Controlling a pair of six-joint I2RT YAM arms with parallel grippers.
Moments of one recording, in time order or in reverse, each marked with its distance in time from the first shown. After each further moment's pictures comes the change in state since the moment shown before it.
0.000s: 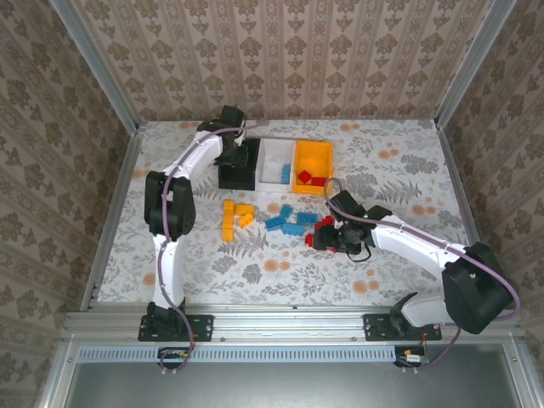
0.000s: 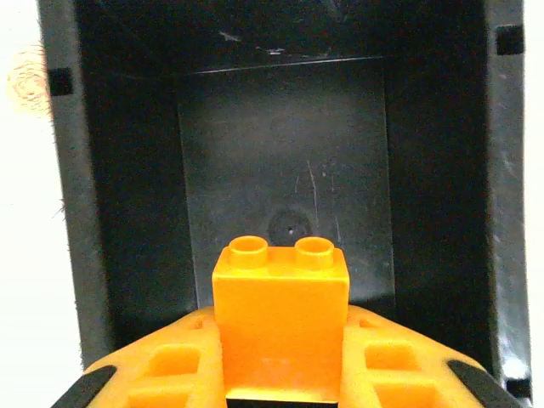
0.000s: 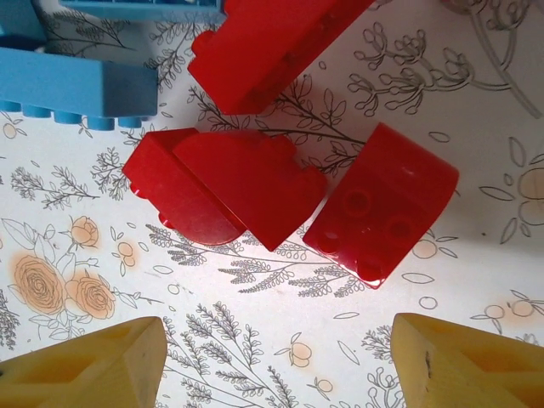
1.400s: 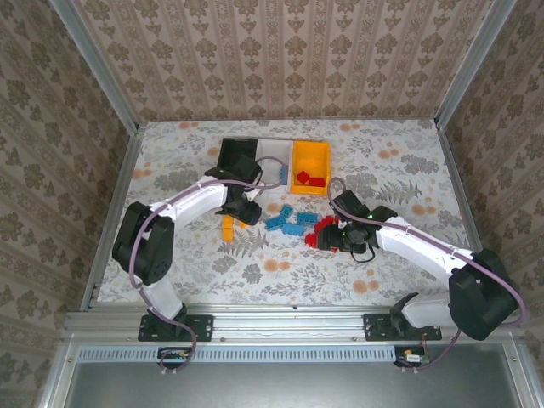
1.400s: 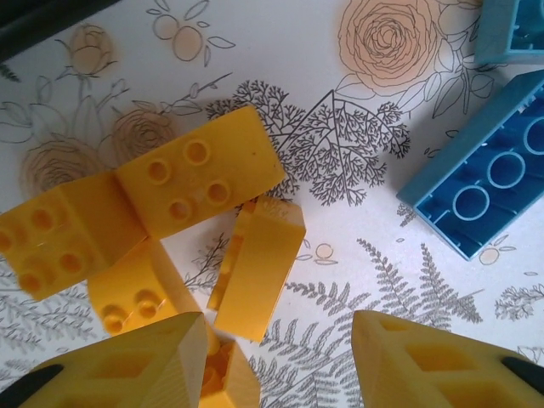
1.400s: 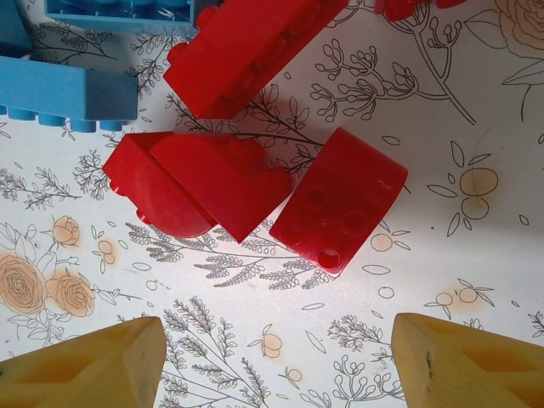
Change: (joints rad) left arm -0.246 -0.483 -0.731 0.085 0.039 0.085; right arm -0.016 -0.036 0.000 -0.043 0.040 -0.031
